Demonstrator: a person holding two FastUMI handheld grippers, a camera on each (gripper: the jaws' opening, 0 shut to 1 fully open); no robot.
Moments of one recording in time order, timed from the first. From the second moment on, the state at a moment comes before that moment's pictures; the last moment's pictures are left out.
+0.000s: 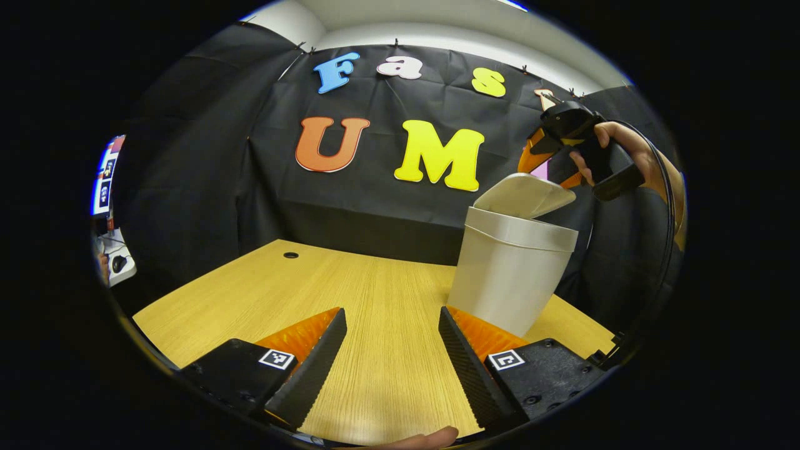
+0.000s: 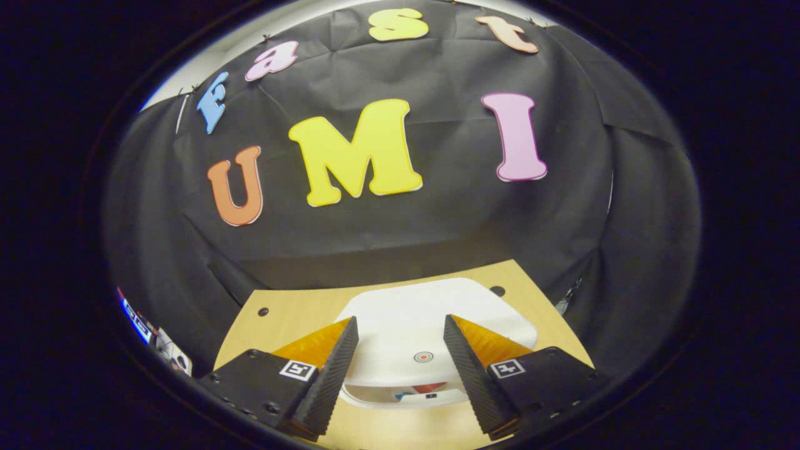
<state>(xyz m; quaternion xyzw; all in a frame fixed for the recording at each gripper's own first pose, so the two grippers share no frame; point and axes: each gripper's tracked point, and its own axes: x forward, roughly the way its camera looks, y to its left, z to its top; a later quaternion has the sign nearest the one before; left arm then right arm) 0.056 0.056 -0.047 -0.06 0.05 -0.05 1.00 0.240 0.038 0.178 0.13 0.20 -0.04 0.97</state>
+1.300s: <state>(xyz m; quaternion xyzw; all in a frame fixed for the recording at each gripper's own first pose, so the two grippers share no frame) 0.062 0.051 -0.062 -0.04 0.06 -0.04 1.00 0.225 0.028 0.123 0.05 0.20 -0.02 0.98</state>
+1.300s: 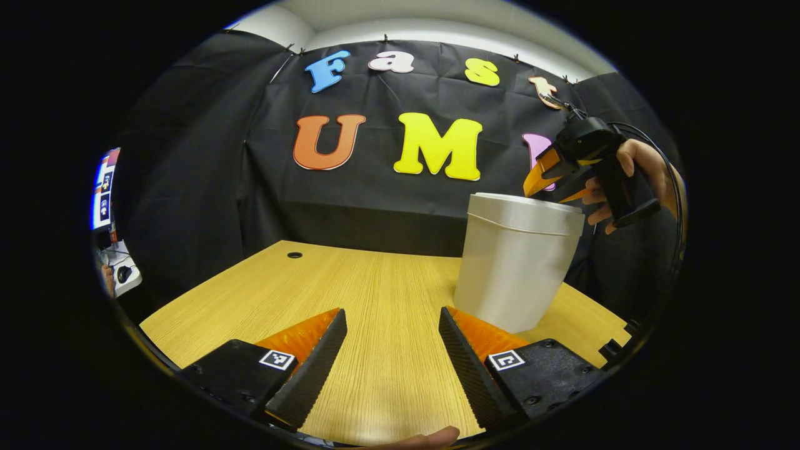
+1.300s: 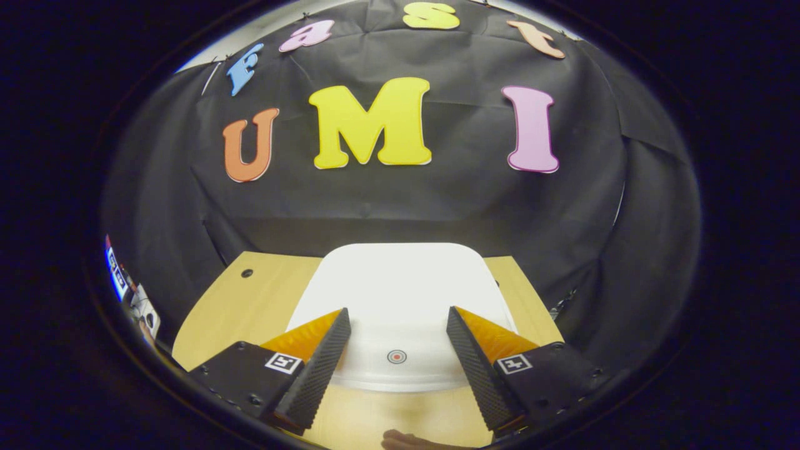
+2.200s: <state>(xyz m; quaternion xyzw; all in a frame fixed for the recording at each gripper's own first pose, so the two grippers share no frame) 0.065 0.049 -0.067 -0.04 0.07 -0.04 1.00 0.222 0.031 0.109 0.02 0.07 -0.03 1.00</state>
